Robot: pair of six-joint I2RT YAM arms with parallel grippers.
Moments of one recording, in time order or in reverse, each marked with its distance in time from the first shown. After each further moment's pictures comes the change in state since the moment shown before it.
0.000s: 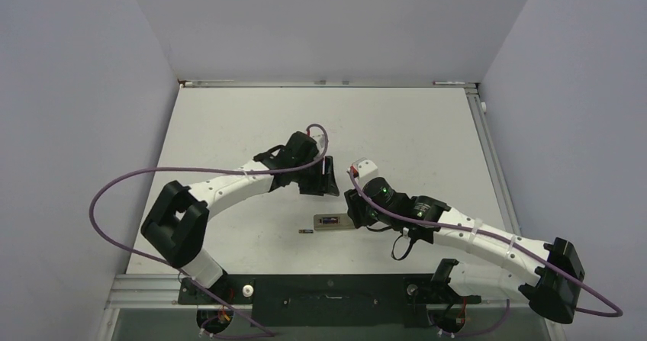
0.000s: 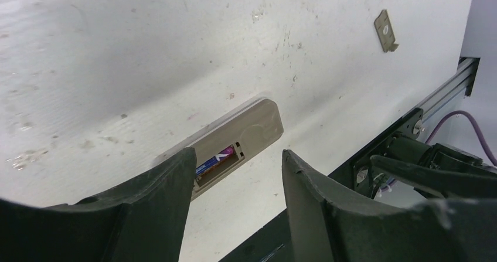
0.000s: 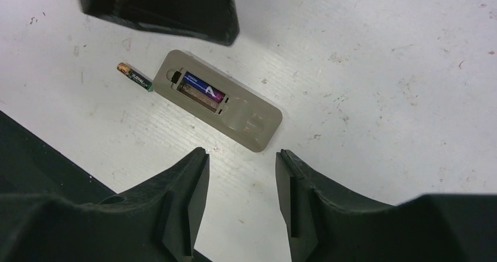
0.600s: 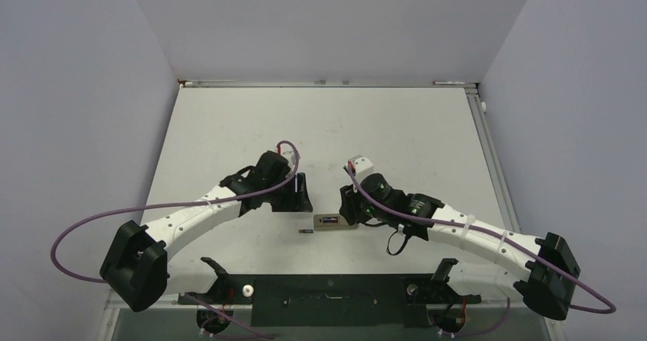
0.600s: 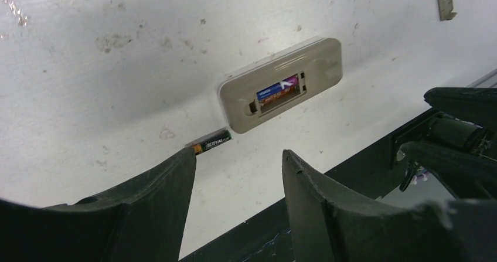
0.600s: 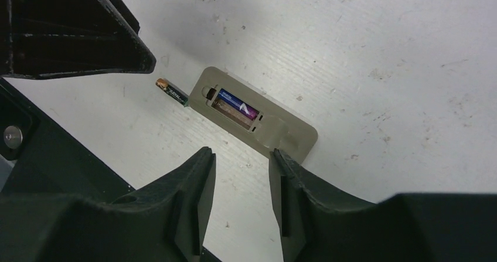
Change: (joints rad) left arm 0.061 -0.353 -0.258 -0.098 -0.084 0.023; right arm -0.024 0.037 -0.002 0.095 -0.087 0.041
